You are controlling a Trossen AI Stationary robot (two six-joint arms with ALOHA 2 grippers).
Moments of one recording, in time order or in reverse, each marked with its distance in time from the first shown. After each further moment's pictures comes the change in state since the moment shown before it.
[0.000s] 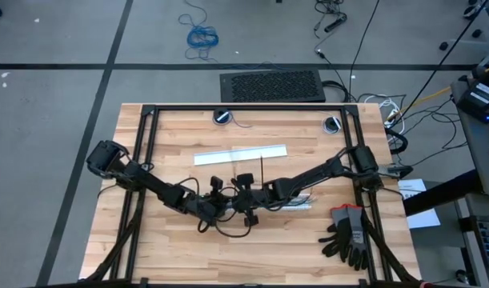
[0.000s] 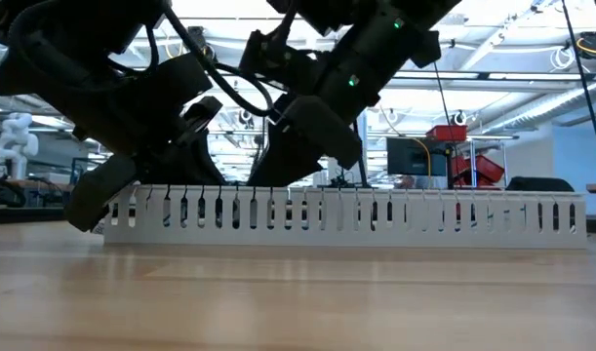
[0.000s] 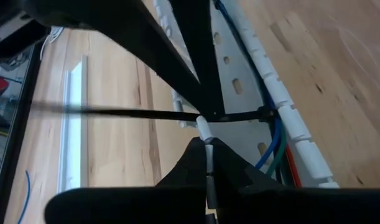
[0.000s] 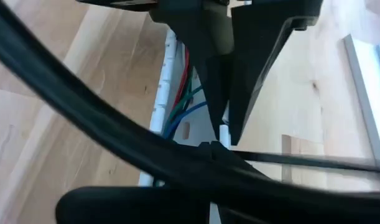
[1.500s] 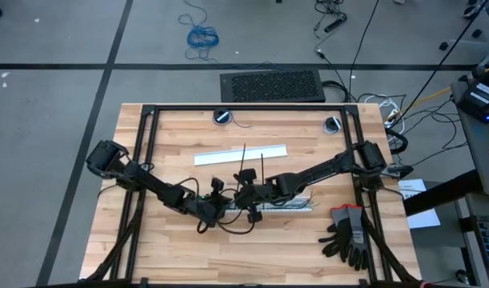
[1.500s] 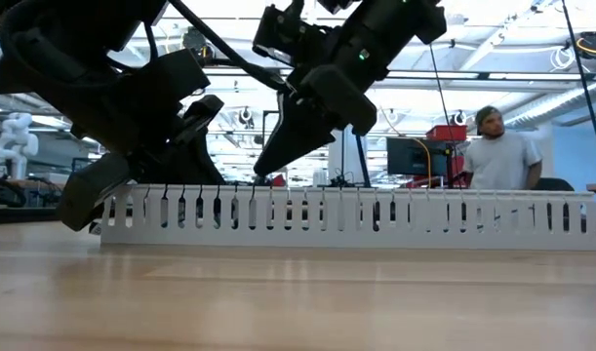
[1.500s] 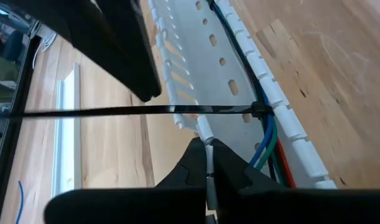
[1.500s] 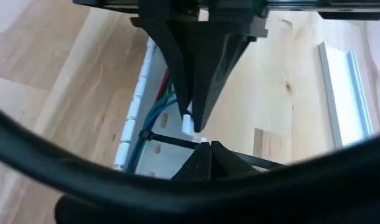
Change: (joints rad) left arm -0.011 -0.002 0.001 -0.003 0.028 0.011; right arm -0.001 -0.083 -0.001 -0.094 -0.008 -0.038
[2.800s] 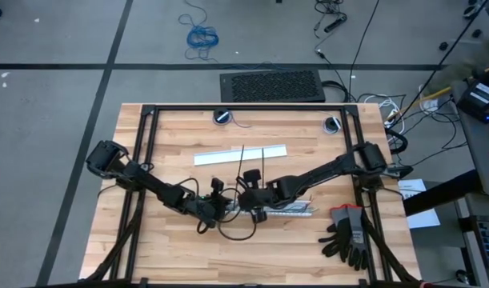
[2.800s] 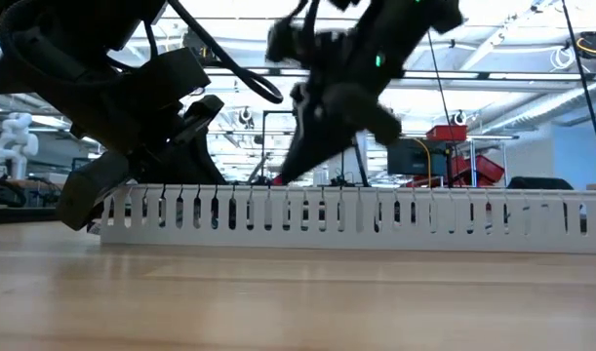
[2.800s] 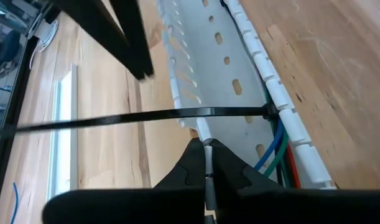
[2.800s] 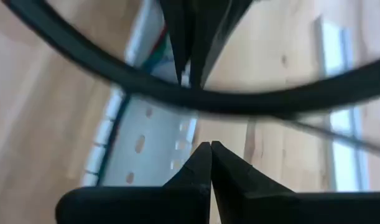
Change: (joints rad) left arm 0.000 0.000 0.000 0.005 0.003 -0.008; right arm 0.022 -0.005 0.001 -0.115 0.087 0.003
